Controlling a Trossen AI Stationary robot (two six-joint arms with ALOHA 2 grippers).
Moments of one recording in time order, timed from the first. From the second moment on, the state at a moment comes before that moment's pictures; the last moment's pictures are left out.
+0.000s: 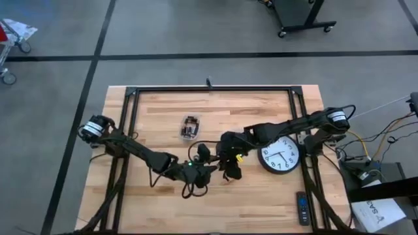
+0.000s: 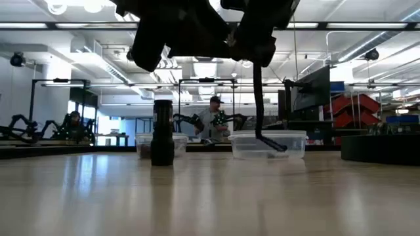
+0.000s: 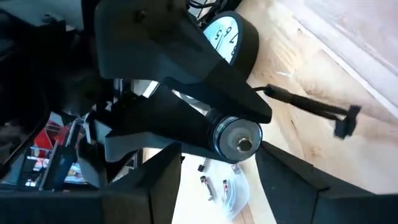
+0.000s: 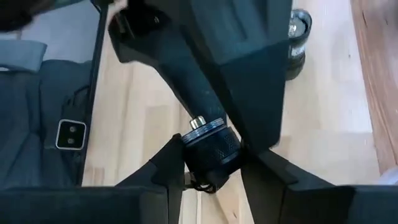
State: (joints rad) left arm -0.42 1.70 1.03 0.21 -0.67 0.69; right arm 0.12 1.65 1.30 -0.51 -0.27 0.29
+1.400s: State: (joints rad) left arm -0.45 1.70 1.03 0.25 -0.67 0.68; right arm 0.12 1.65 1.30 -0.46 -0.27 0.28
